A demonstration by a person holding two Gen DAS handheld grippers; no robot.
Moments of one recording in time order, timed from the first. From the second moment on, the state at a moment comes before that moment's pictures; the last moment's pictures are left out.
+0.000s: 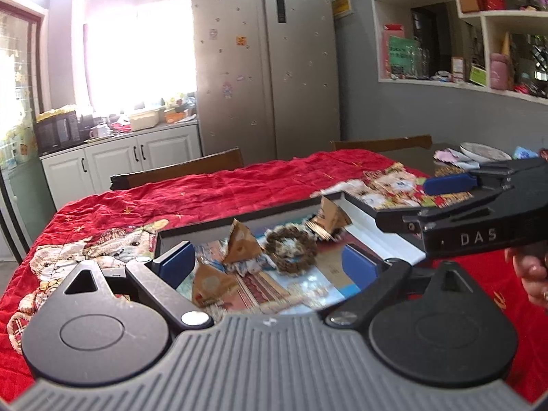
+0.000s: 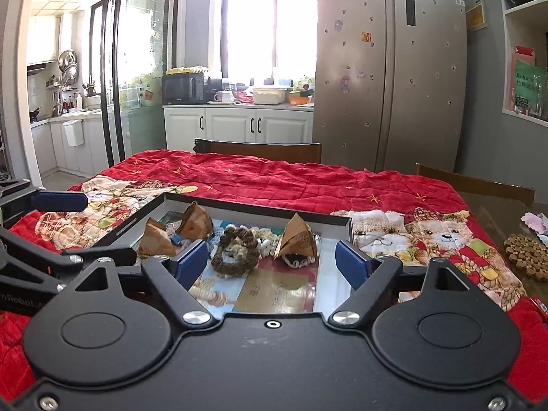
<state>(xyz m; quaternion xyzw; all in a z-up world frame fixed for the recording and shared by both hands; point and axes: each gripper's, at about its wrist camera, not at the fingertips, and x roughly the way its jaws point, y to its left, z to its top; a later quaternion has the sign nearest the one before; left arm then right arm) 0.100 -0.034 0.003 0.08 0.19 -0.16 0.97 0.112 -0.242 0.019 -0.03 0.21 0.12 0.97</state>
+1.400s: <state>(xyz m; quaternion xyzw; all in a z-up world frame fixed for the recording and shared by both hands) 0.118 -0.052 -0.079 0.02 0.33 -0.18 0.93 0.098 -0.258 -0.056 -0.05 0.28 0.16 0.94</state>
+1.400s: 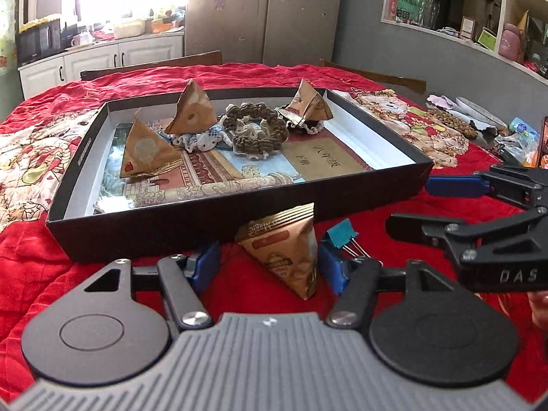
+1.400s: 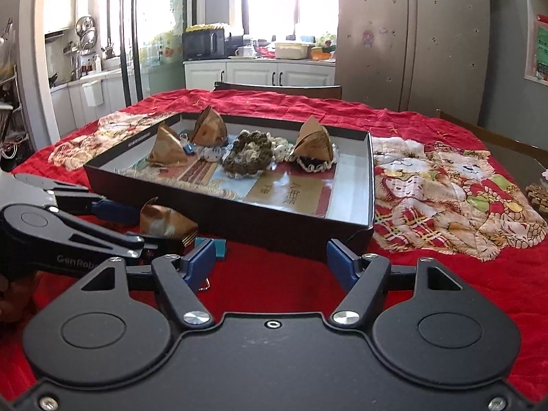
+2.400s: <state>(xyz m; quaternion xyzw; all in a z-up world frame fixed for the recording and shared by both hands) 0.099 -0.034 -0.078 0.01 0.32 -0.18 0.93 0.103 -0.226 -0.073 -0.07 0.30 0.20 0.93</state>
